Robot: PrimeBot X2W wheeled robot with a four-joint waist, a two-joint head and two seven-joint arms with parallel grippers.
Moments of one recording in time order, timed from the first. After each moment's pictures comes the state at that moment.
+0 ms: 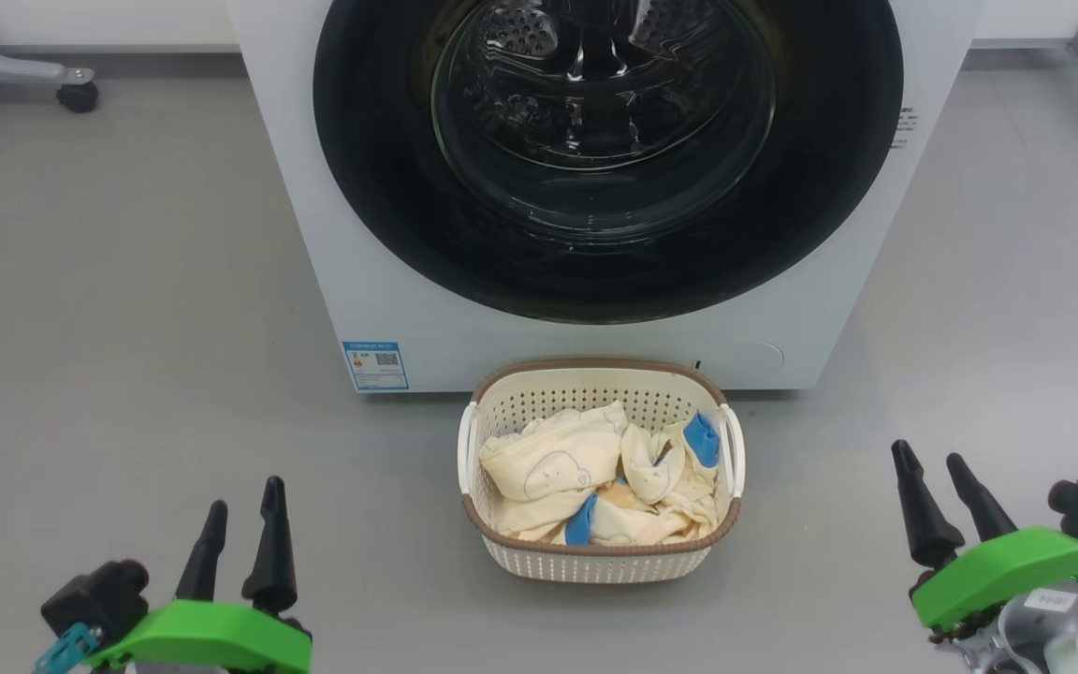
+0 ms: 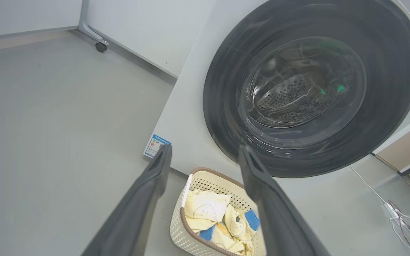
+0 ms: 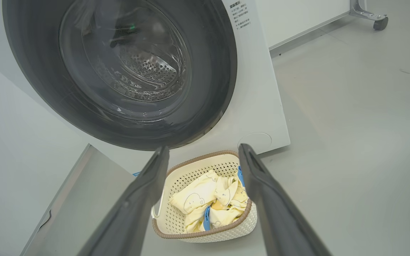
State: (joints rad) left arm -0.04 0.07 -0.10 0.21 -0.64 -0.04 -0.12; right arm 0.02 -0.13 0.02 0.20 0.63 0.13 -0.03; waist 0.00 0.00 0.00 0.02
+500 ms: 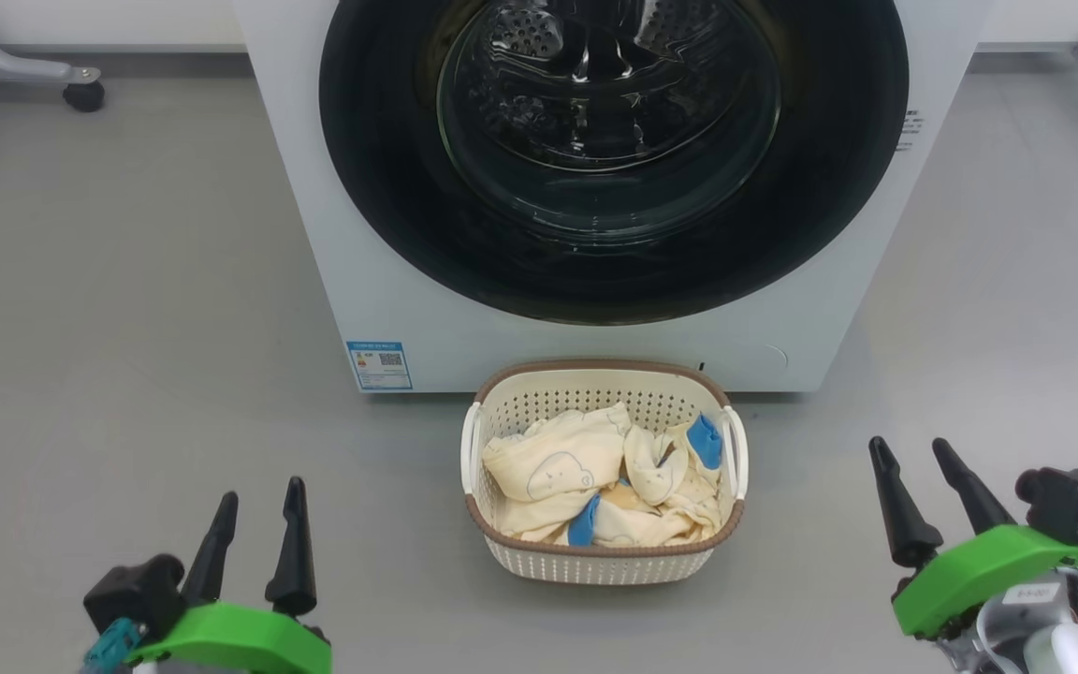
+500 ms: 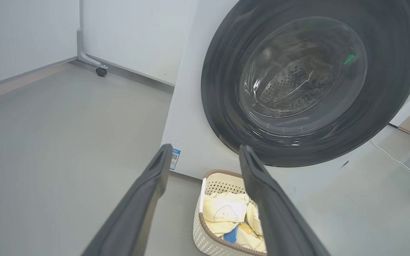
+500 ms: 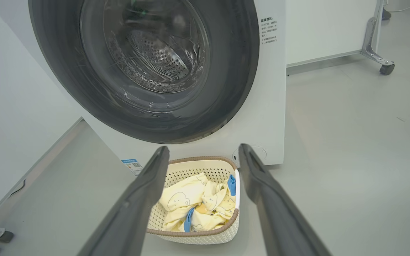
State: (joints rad) left arm -0.05 0.08 -0.14 0.23 -0.45 -0.03 -0.16; right arm 0.02 -0.14 0.06 0.17 0.44 0.13 -0.05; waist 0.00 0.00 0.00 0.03
